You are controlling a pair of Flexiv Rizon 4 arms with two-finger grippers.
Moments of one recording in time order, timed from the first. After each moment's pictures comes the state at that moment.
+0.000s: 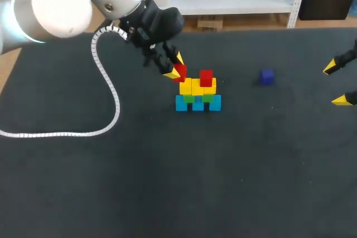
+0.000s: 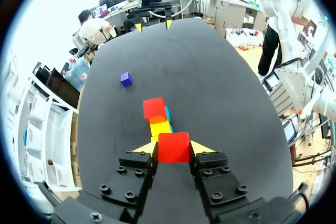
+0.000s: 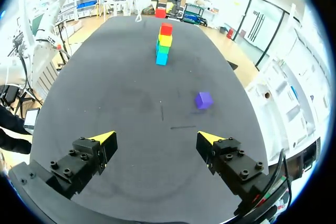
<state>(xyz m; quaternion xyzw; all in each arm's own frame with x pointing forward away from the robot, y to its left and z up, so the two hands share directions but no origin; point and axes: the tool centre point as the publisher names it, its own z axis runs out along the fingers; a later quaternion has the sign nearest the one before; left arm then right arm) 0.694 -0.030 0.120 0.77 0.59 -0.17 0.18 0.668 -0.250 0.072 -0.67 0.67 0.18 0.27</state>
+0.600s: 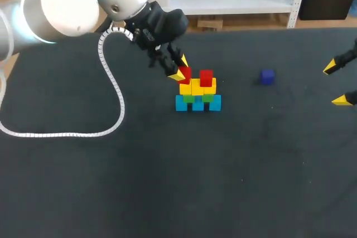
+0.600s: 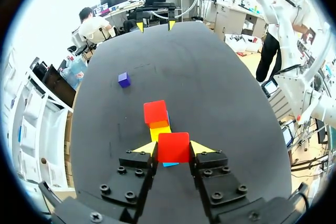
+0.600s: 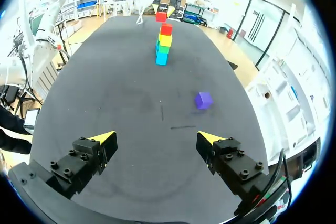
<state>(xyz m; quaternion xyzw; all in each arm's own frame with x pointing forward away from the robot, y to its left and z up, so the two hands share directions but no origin) 0.695 -0.042 0.110 0.76 0.59 -0.20 0.17 0.668 -0.250 0.072 -0.67 0.67 0.18 0.27</state>
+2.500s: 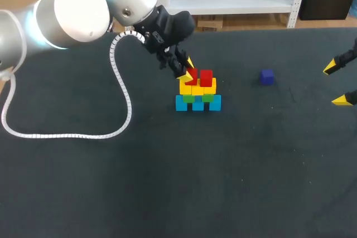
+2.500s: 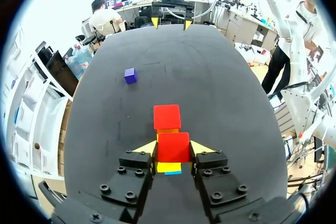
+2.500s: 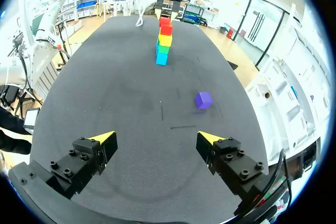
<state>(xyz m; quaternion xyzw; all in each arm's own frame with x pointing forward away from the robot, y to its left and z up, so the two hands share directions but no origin) 0.704 -0.058 0.096 0.72 0.64 -0.21 0.17 0.668 -0.250 0.072 -0.67 0.67 0.18 0.27</state>
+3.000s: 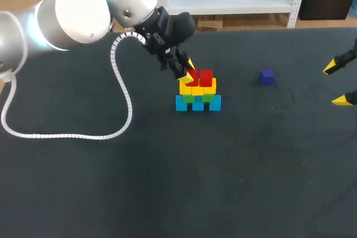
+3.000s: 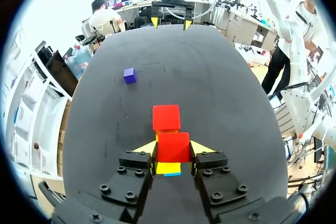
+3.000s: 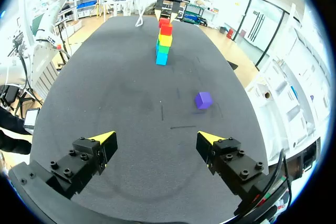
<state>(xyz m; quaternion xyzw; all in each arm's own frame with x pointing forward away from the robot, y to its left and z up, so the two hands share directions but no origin) 0.703 -0.060 0.093 0.72 0.64 -0.21 0.17 0.668 -0.250 0.072 -0.67 0.67 0.18 0.27</state>
